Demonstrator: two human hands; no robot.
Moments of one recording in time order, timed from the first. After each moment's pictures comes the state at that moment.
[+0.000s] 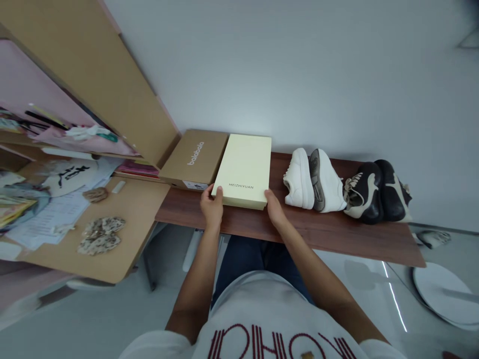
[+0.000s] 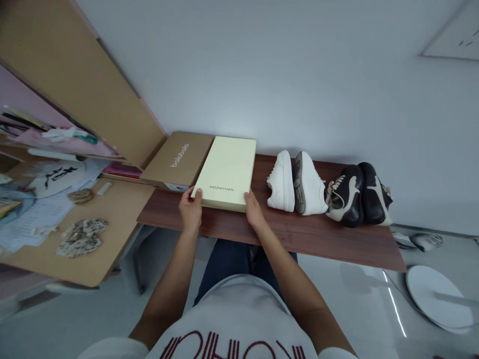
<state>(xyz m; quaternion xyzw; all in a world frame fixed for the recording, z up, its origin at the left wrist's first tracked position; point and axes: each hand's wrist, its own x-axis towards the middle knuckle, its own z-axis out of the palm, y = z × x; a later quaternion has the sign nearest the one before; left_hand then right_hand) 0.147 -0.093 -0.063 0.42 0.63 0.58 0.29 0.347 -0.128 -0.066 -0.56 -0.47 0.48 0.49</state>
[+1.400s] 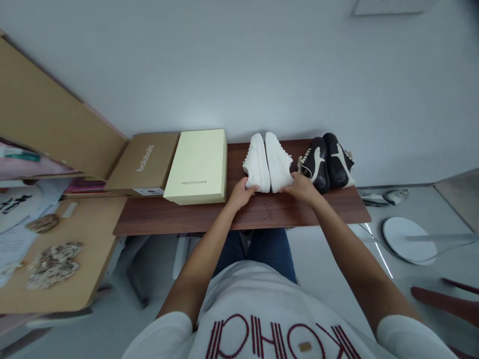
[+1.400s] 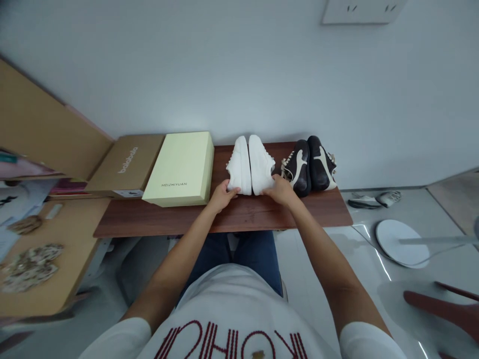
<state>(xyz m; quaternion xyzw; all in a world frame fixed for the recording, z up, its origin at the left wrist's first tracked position) 0.336 -0.102 -0.077 0.61 0.45 0.31 0.57 0.567 -0.177 -0.031 -0.79 -0.55 0.19 0.17</state>
